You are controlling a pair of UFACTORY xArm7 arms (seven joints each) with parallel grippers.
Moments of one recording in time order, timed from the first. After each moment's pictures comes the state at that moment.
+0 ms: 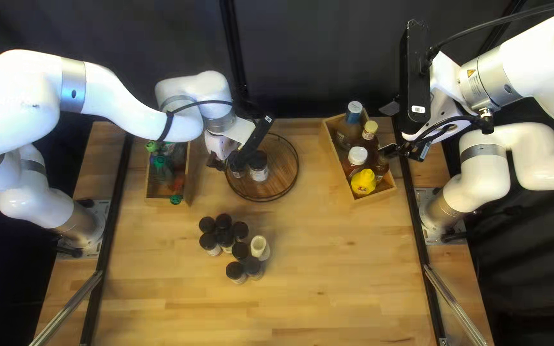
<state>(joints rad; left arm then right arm) 0.39 0.09 -0.08 1.05 -0.02 0.96 0.83 2.98 1.04 -3.01 0.82 -0.01 1.28 0.05</state>
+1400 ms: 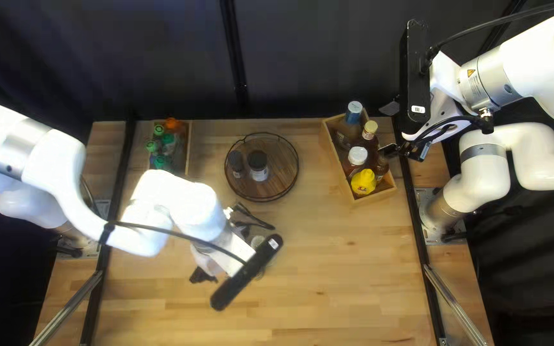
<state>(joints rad) 0.07 0.12 -0.39 1.19 -0.04 0.97 0.43 2.98 1.04 -3.01 0.82 -0.01 1.28 0.05</state>
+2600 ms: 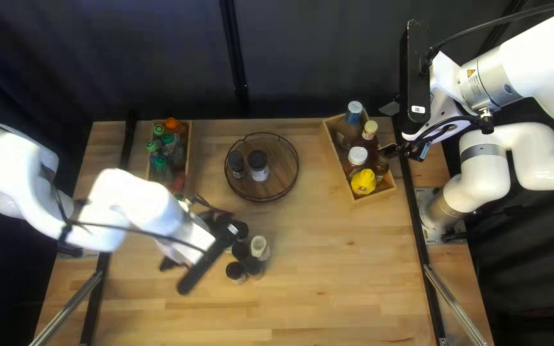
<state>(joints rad) 0.02 -0.36 -0.22 0.60 -0.10 0.92 0.57 2.98 1.04 -3.01 0.82 -0.01 1.28 0.05</state>
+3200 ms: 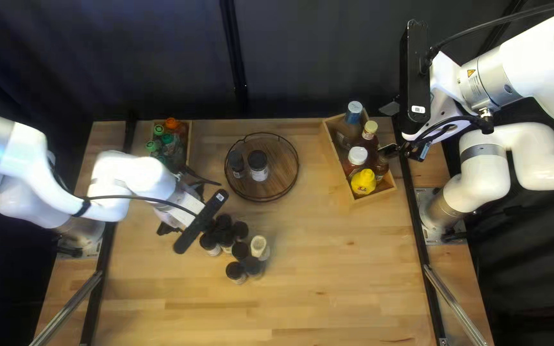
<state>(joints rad) 0.10 -0.20 -0.19 0.50 0.01 0.64 0.55 2.98 1.04 -3.01 0.82 -0.01 1.28 0.05</state>
